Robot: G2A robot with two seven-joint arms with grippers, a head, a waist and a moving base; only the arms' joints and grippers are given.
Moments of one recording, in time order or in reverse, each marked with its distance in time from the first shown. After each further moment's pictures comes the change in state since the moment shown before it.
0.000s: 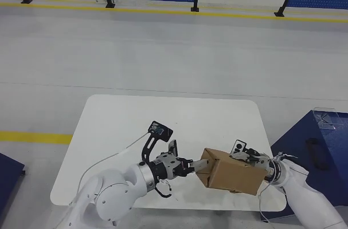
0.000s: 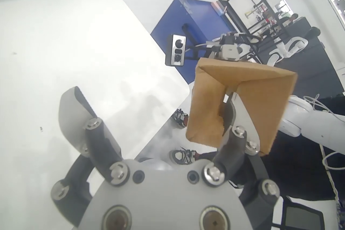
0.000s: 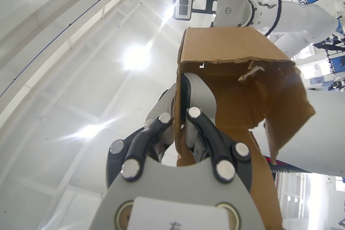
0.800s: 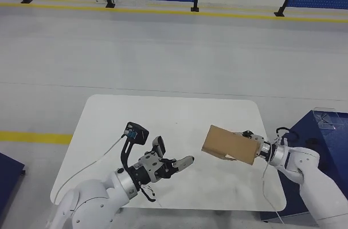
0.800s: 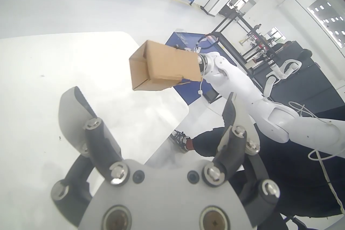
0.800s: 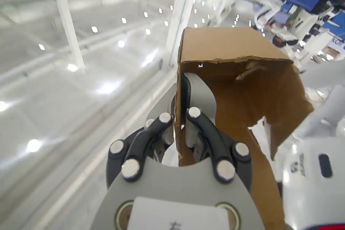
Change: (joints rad) left arm 0.124 0.018 -0.112 -0.091 -0.003 -0.077 0.073; right arm 0.079 -0.003 0.088 0.024 0.550 0.336 -1.131
